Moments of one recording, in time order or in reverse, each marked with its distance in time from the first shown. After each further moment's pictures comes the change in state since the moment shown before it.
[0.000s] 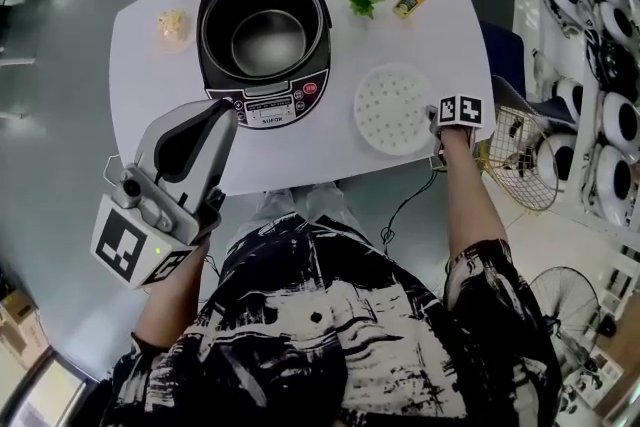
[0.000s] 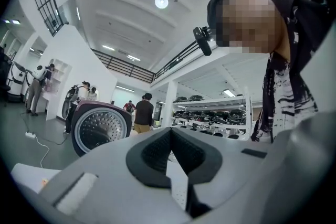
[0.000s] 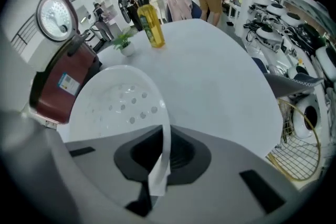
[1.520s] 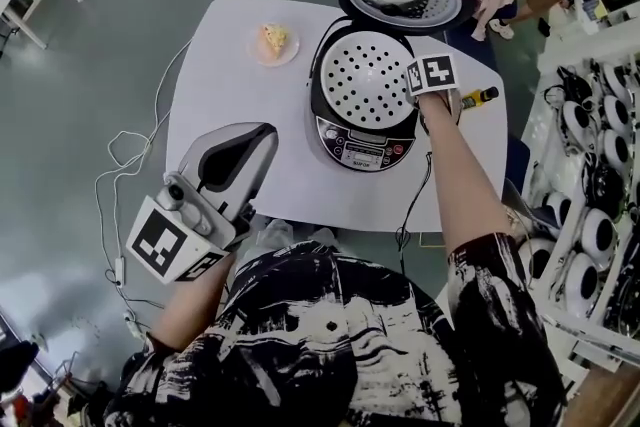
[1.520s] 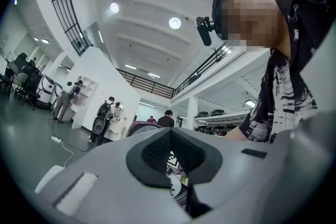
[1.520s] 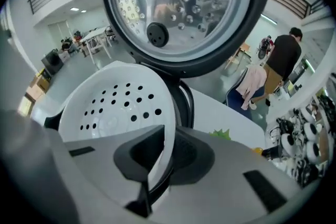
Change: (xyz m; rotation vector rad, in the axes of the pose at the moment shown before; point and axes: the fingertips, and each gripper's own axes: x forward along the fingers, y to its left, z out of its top) left arm -0.155 0.075 0.035 -0.025 -0.185 0.243; right arm -0.033 0.368 0.225 -0.704 -0.138 -0.053
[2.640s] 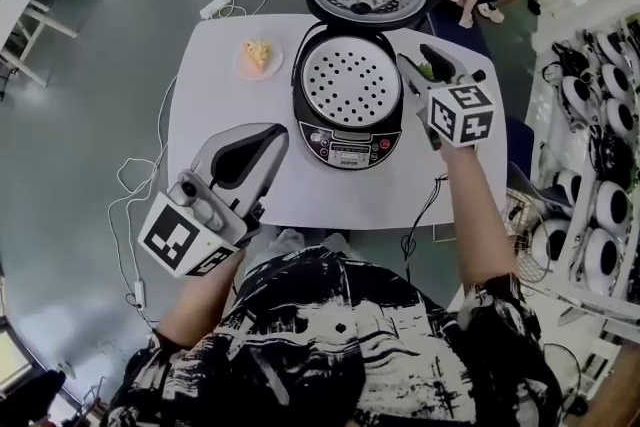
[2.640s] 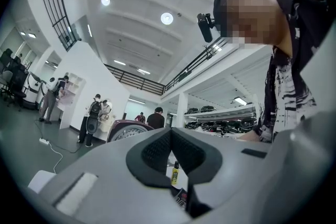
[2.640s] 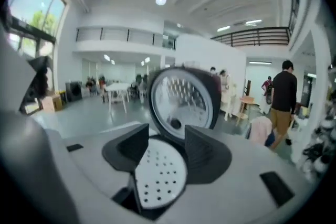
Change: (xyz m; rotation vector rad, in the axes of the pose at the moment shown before) left arm 0.044 -0.033 -0.002 0.029 0.041 -0.116; right arm -0.174 0.021 0.046 -0.088 -0.729 0.099
